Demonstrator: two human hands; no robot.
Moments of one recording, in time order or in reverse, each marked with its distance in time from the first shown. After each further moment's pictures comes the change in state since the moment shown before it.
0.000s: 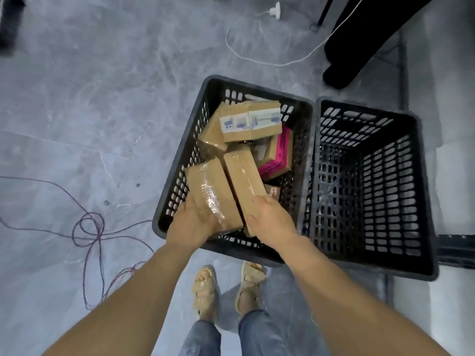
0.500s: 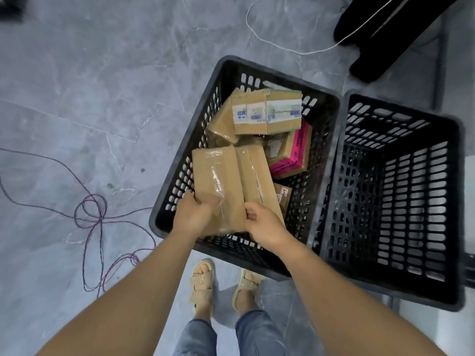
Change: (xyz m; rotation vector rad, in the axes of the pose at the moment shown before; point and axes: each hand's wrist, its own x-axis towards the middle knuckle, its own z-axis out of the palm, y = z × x) left_hand 0.041 0.003 0.013 -0.509 0.034 -0.318; right_hand 0.041 0.009 0.042 0.635 -0.218 0.091
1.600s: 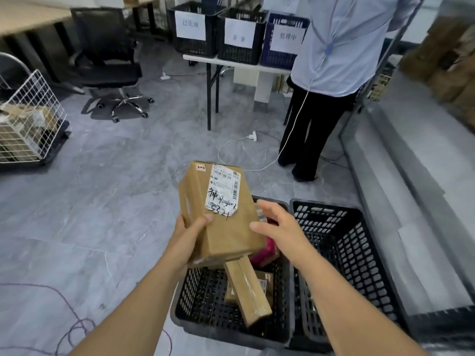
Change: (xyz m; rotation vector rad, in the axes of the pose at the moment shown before) left_hand -0.129 0.136 -0.128 -0.438 -0.294 0.371; right_hand -0.171 -0.183 -0.092 0.263 0.355 -0.497
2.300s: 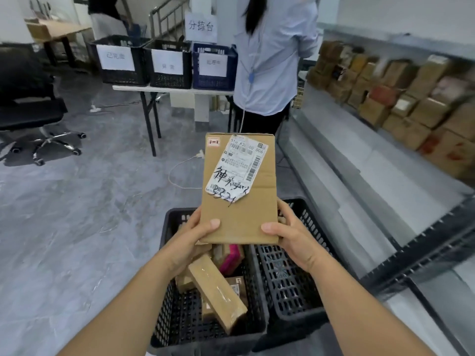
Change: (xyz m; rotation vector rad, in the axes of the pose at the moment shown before) left_hand -0.027 0.025 0.054 0.134 -0.673 0.156; right_hand -0.090 0.001 -0.061 0.355 0.166 -0.012
